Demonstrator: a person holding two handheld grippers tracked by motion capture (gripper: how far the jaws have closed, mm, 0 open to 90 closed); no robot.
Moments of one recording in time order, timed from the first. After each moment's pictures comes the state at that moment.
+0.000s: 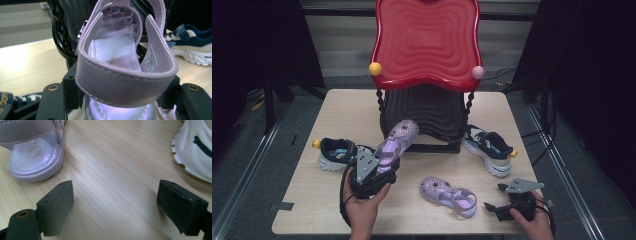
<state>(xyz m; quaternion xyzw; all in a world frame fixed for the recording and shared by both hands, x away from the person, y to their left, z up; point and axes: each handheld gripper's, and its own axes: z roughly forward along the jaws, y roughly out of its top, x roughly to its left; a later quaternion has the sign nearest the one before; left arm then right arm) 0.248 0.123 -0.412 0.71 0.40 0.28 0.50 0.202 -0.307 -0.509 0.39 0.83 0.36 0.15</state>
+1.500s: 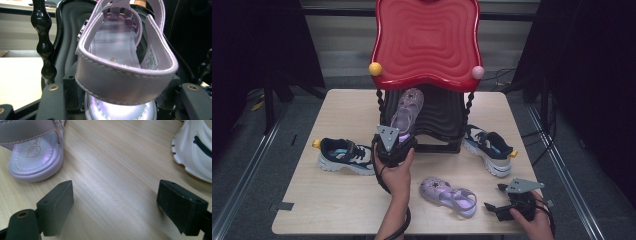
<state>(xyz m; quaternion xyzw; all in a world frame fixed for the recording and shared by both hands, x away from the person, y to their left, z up) 0.316 0.060 -0.415 0.60 0.48 0.33 0.55 0.202 -0.307 -0.509 0.39 0.83 0.36 0.15</state>
